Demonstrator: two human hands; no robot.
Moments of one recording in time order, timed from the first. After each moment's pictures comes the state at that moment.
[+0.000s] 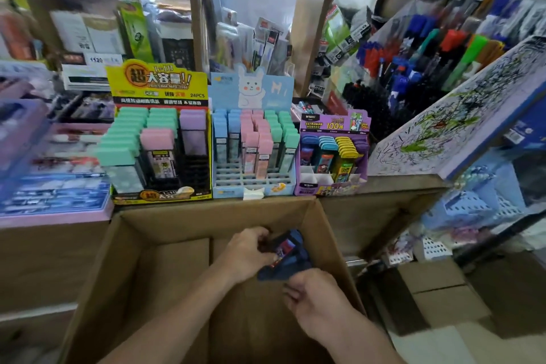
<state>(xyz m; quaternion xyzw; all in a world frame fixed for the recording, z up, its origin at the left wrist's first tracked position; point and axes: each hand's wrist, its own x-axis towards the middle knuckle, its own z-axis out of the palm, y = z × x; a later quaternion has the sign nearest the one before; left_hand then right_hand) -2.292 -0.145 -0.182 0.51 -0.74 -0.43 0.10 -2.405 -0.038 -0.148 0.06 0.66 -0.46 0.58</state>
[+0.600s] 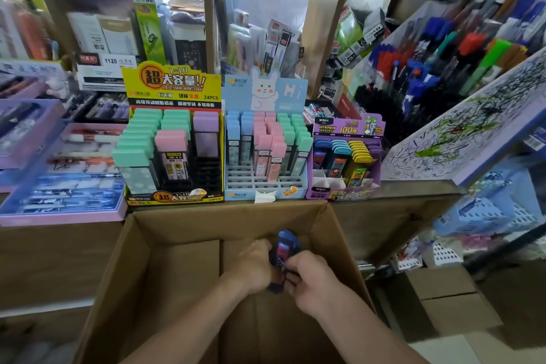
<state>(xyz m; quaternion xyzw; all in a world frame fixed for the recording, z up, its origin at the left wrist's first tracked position) -2.290 -0.133 -0.178 0.56 -0.69 -0.46 0.04 -2.400 -0.079 -0.164 -0.01 0.67 -0.46 0.58</state>
